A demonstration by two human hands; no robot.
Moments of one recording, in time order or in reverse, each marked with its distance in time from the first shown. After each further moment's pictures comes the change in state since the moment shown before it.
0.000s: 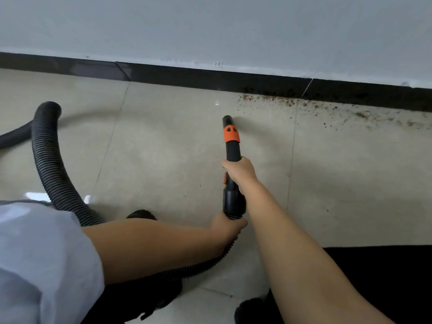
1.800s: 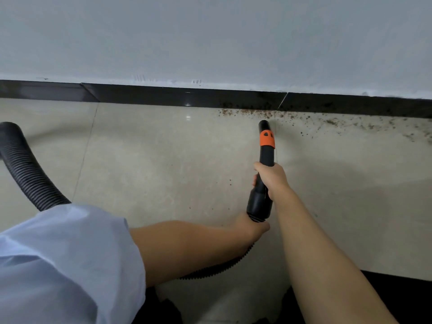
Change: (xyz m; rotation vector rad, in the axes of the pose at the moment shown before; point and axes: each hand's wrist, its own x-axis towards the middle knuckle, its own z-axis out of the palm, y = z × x) left_hand 0.035 0.039 0.032 0.238 -0.214 0.087; right_hand 0.018 -0.007 -0.069 0.196 0.307 0.059
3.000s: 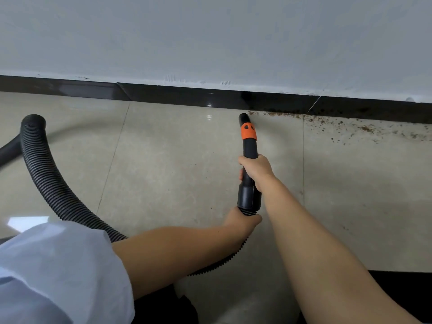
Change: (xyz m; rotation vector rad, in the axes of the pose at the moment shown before) left_hand 0.005 -0.019 -0.056 -0.221 0.156 0.026; right_hand -0.004 -0.021 0.080 -0.123 -0.214 -0.071
